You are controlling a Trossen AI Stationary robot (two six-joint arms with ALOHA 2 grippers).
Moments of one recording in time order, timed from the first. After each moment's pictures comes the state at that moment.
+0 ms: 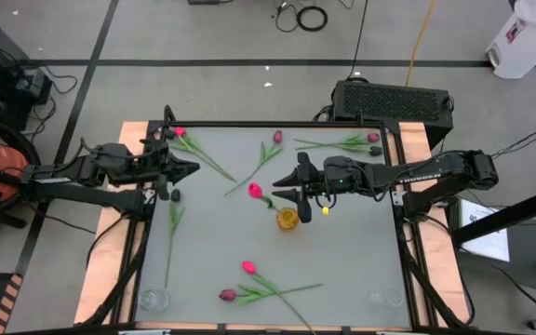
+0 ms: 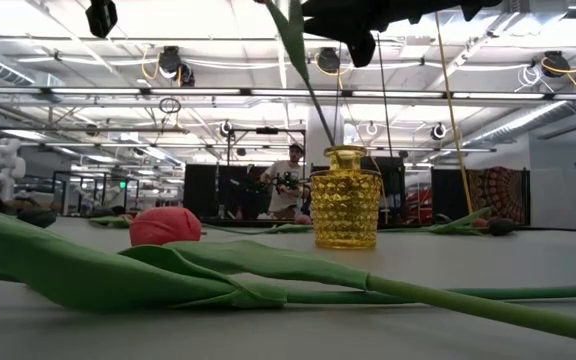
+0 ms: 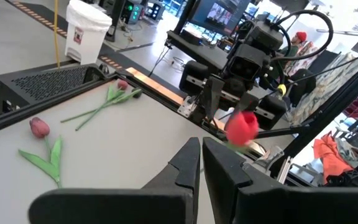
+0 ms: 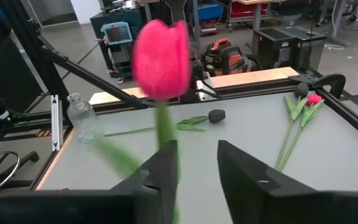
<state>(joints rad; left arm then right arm) 0.00 0.58 0.78 -0.35 -0.17 -0.51 0.01 1.37 0.95 0.21 0.00 0.17</state>
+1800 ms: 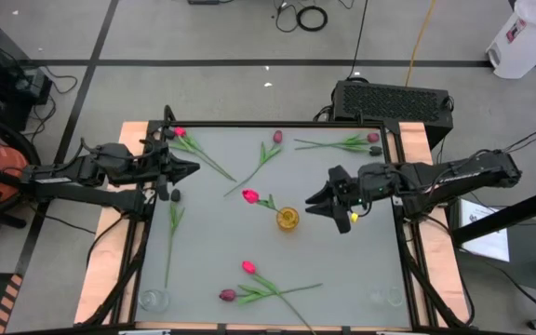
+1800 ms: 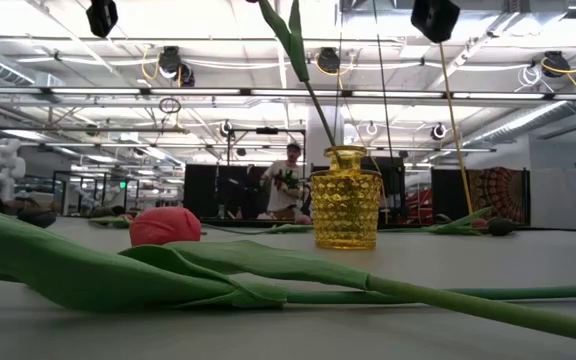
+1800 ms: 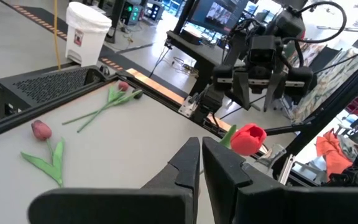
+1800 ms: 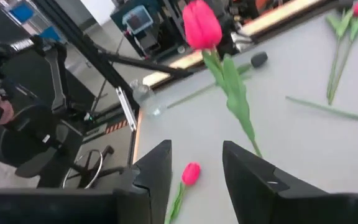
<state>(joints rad) 0.00 0.58 0.78 -0.35 -0.17 -0.49 0.16 1.07 0.95 -0.22 0.00 0.59</state>
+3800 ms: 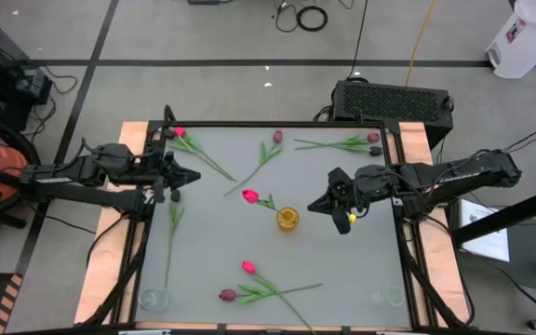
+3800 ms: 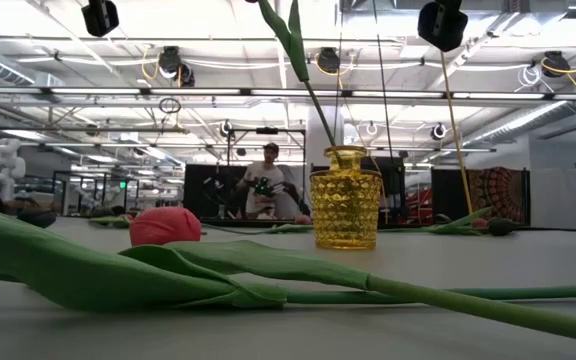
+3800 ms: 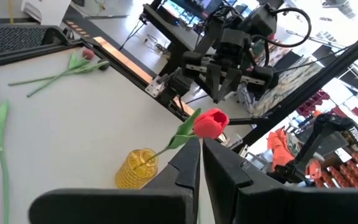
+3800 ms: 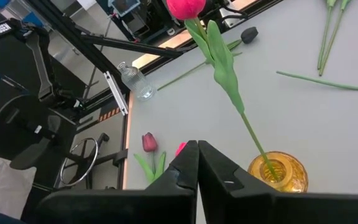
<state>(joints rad) 0.00 0.58 0.78 -0.35 -0.03 -0.68 0.17 1.07 0.95 -0.29 0.00 0.63</state>
